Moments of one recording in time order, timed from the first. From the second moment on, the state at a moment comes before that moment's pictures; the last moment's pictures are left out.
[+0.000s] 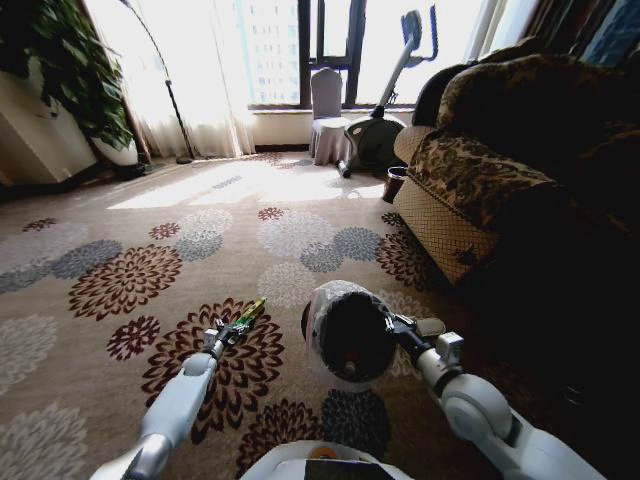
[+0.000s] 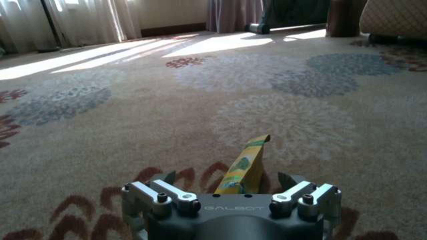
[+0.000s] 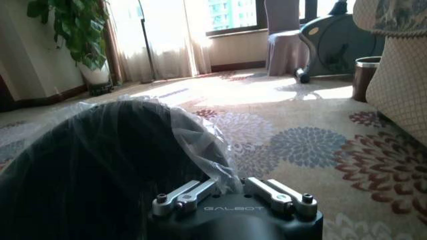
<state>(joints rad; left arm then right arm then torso) 0.88 -1.16 -0.40 -0.82 -0.27 -0.23 0.24 -1.40 0.76 0.26 2.24 0.81 -0.23 0.30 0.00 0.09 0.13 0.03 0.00</state>
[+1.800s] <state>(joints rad) 0.82 -1.22 -0.44 -0.66 -0.24 -0.17 0.22 -1.40 0.76 0.26 2.24 0.81 -0.23 0.30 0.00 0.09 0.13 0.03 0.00</state>
